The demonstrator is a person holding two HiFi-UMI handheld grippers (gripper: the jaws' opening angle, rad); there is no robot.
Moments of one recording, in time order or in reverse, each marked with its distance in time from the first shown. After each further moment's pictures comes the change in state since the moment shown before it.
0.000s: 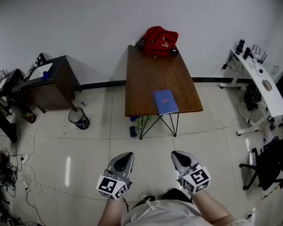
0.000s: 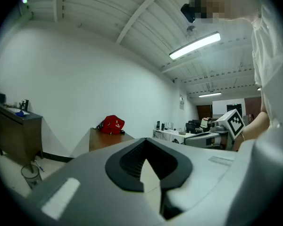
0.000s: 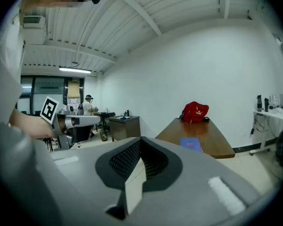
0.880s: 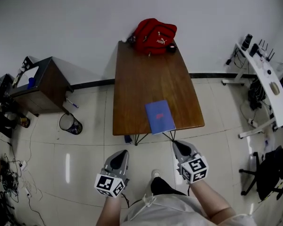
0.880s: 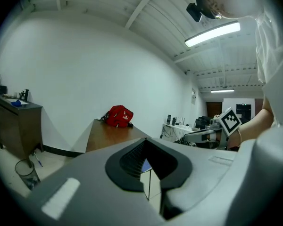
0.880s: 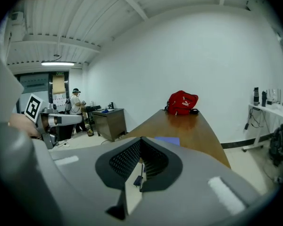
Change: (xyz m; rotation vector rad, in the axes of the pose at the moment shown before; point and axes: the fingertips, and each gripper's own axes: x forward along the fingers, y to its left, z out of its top) left arm 0.190 0.108 -0.024 -0.056 0.071 0.087; right arm 0.147 -0.212 0.003 0.045 0.101 -0.096
